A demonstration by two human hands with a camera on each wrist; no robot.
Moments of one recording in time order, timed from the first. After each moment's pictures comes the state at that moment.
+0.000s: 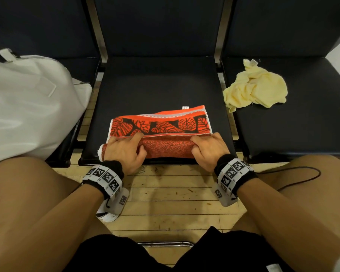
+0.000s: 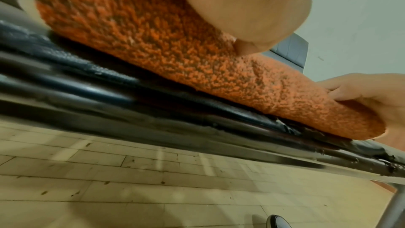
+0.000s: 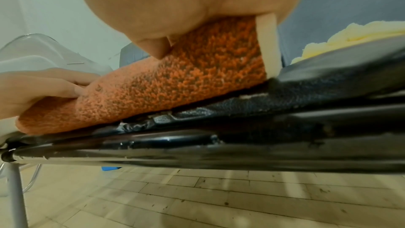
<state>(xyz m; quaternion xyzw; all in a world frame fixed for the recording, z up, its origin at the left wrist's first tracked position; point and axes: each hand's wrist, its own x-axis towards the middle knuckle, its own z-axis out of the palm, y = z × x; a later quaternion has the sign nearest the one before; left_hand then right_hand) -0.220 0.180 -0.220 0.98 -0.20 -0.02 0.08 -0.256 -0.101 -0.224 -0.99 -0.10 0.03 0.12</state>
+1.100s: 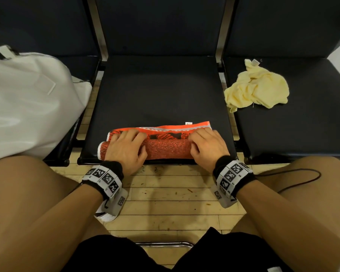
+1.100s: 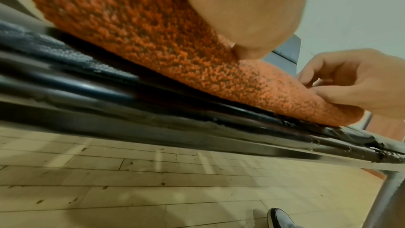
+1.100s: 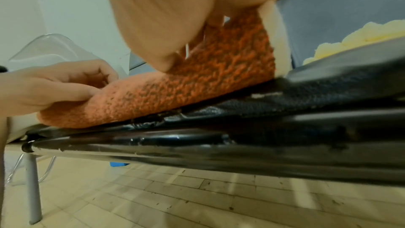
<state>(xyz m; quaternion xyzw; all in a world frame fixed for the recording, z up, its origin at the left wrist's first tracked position) -0.220 0.180 -0.225 0.97 -0.24 0.03 0.09 -0.259 -0.093 -0.223 -0.98 -0.11 -0.07 0.13</state>
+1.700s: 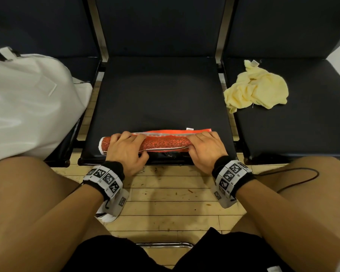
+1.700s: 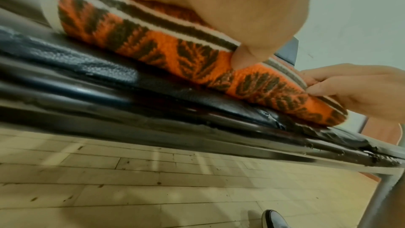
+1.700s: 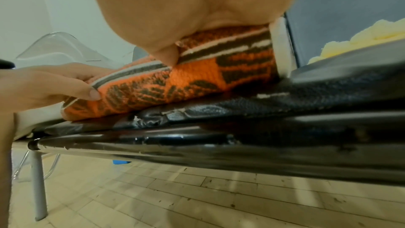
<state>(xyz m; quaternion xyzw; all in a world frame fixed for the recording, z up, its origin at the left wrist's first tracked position) -0.220 0.179 -0.220 0.97 -0.22 0.00 0.05 -0.258 -0.091 -0.223 -0.99 -0.10 0.00 0.08</state>
